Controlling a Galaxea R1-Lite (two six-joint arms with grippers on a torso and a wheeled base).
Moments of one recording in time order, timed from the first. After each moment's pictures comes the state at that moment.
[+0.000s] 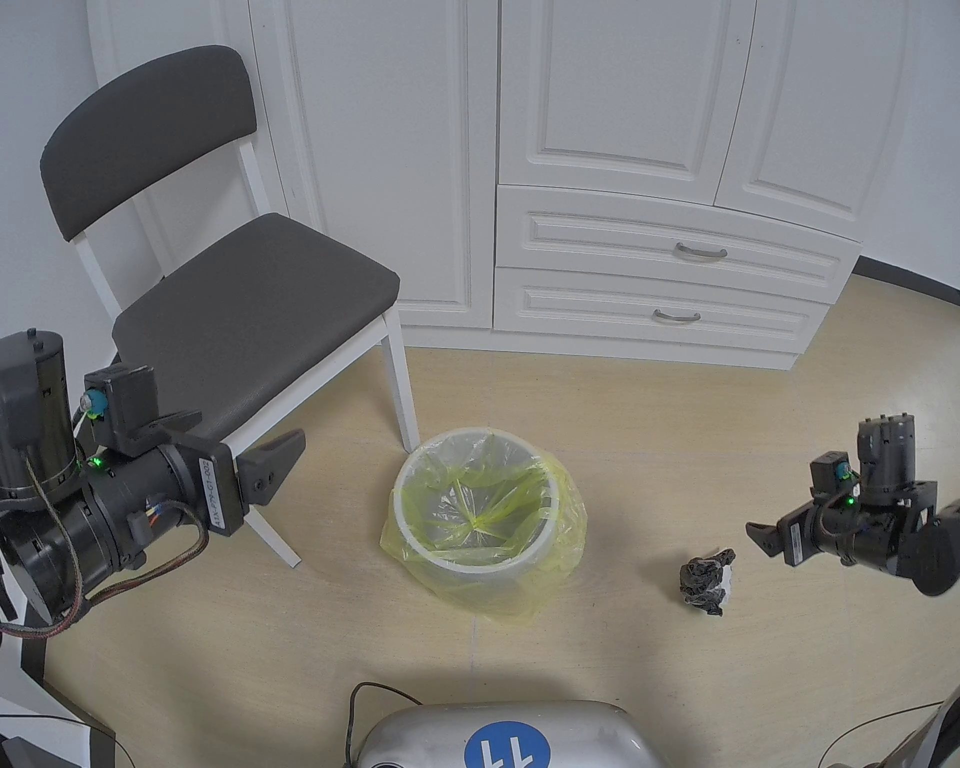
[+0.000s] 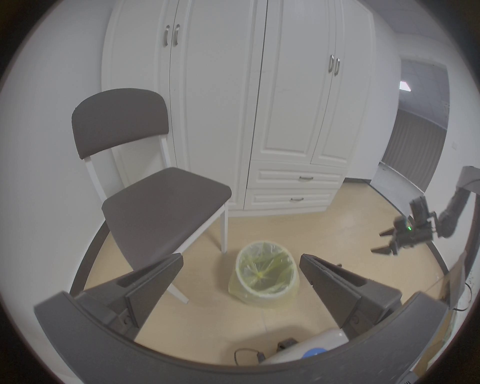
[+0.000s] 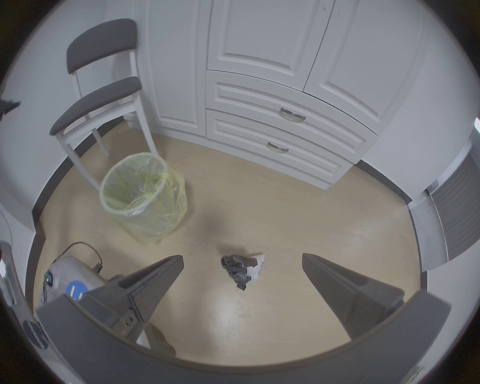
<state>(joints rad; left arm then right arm) -0.59 1.27 -0.65 -0.37 0.31 -0.10 0.15 1.67 -0.48 -0.62 -0.15 -0.23</state>
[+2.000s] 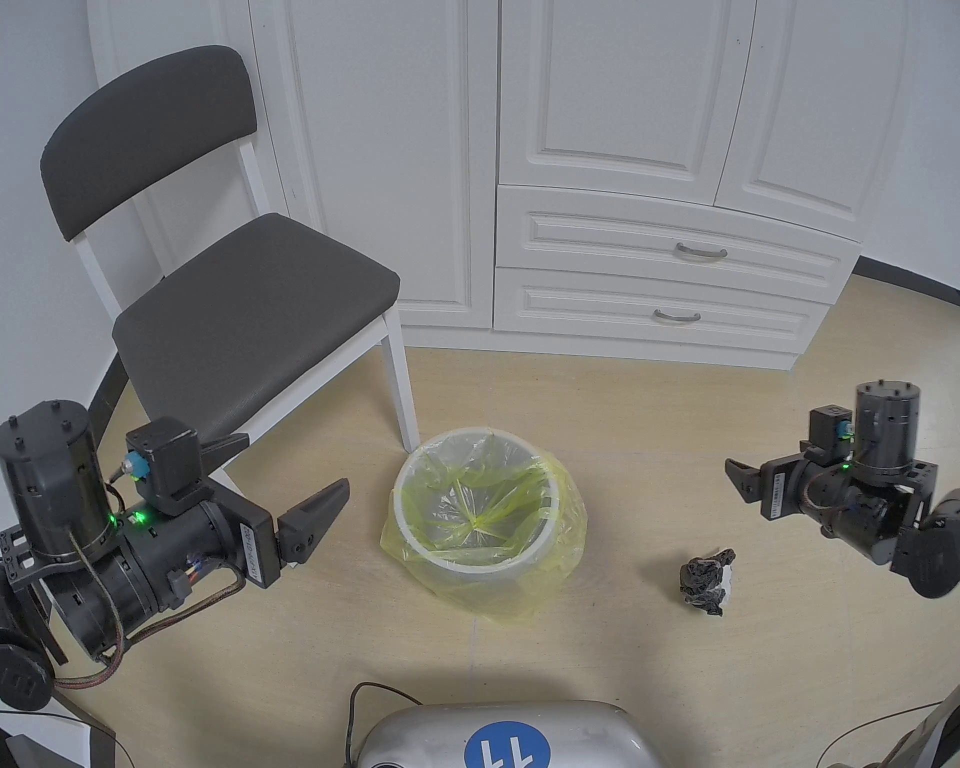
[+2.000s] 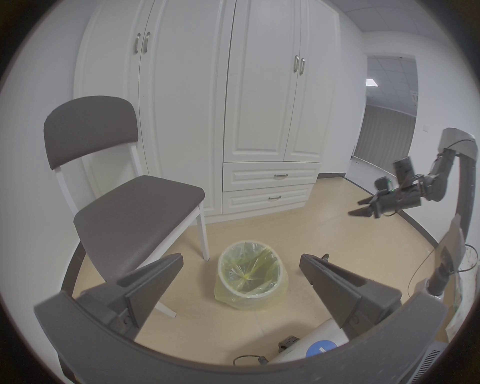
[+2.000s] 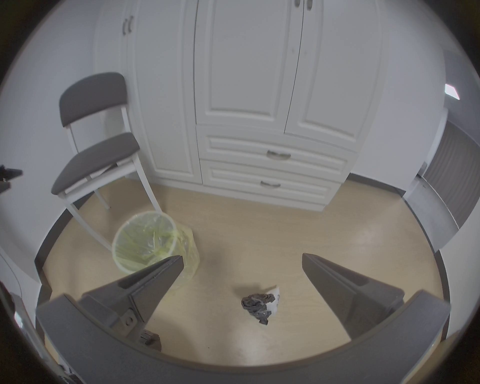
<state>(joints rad) -0.59 1.36 -0.44 -0.72 0.16 0.03 0.32 1.61 -0.54 -0.72 -0.31 -0.01</state>
